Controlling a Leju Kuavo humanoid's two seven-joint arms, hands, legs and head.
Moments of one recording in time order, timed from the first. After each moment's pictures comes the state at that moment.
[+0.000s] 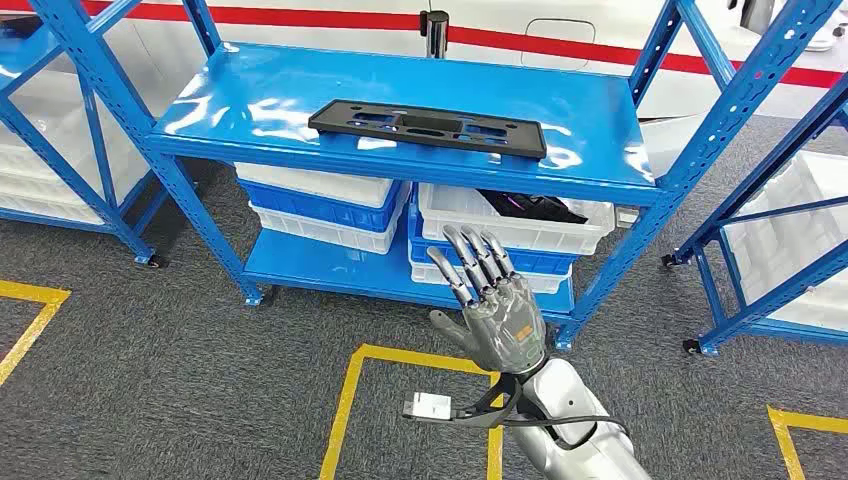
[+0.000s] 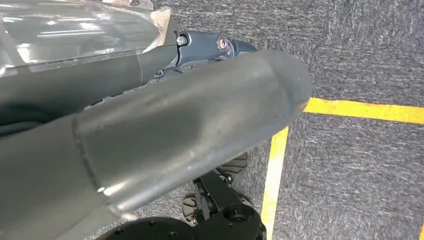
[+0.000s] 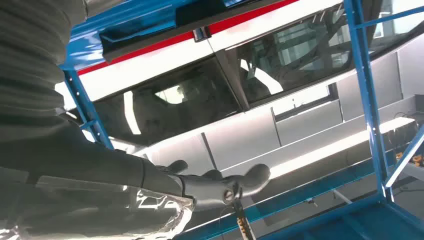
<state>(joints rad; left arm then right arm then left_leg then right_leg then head) -0.05 -0.04 0.54 -0.20 -0.43 0.02 -0.51 -0.24 -0.14 0.60 -1.53 1.17 -0.66 -0.20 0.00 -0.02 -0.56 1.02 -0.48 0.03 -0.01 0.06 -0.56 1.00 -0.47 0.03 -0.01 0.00</state>
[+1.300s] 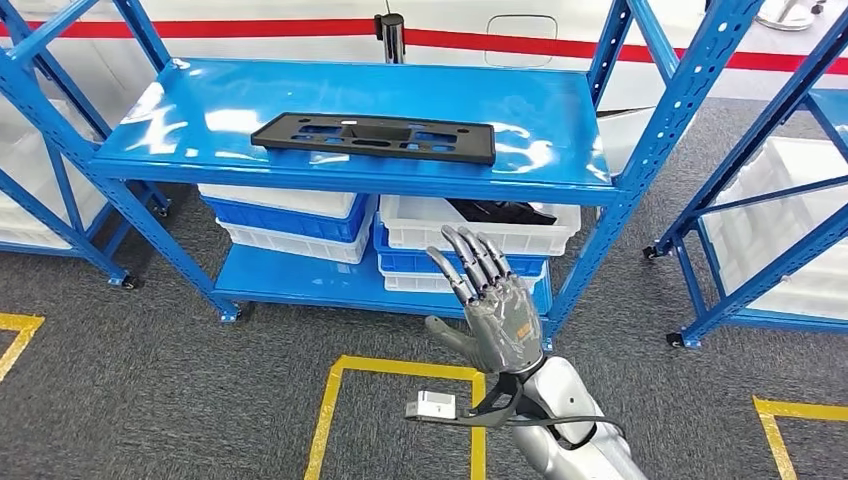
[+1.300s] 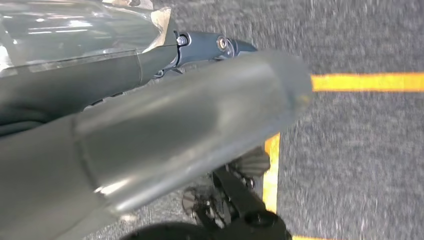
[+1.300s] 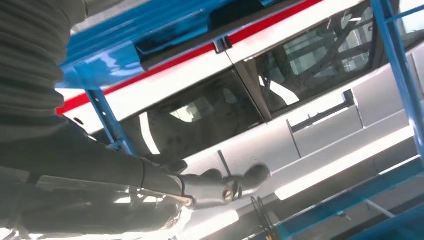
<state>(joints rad) -0.04 -0.05 0.53 -0.20 -0.46 0.01 -0.49 -0.24 -0.13 0.60 -1.53 1.07 -0.60 -0.25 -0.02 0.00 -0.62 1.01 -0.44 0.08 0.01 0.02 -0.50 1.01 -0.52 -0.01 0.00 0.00</state>
